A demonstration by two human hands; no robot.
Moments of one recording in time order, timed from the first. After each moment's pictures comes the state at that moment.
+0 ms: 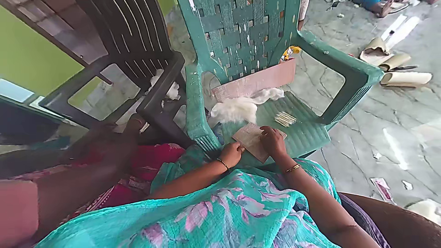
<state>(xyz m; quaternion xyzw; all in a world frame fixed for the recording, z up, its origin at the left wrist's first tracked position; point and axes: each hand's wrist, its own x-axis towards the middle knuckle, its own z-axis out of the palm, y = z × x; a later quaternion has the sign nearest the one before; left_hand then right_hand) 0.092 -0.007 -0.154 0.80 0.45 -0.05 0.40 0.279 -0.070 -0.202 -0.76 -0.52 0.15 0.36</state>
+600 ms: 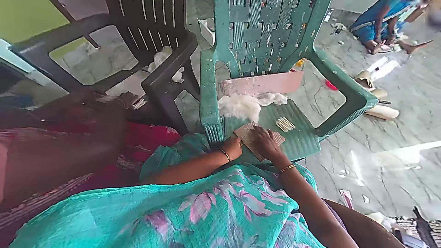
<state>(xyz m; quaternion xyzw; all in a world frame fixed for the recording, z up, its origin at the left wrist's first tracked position) 0.089 -0.004 -0.158 0.82 0.44 -0.09 0.34 0.272 -0.062 -0.200 -0.69 -0.70 0.13 0.12</state>
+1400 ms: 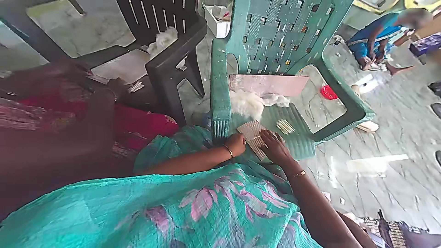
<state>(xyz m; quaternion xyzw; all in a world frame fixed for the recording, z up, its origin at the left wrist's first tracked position) 0.086 0.002 -0.172 0.82 0.41 -0.02 0.41 0.285 -0.084 -0.177 -0.69 -0.71 0.13 0.03</state>
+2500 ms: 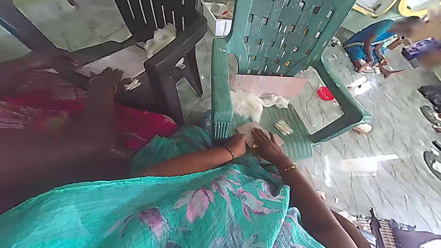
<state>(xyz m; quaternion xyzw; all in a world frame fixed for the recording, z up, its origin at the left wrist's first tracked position) 0.091 0.003 -0.169 0.83 0.40 -0.04 0.39 0.274 -0.063 -0.189 -0.68 -0.72 0.15 -0.05</state>
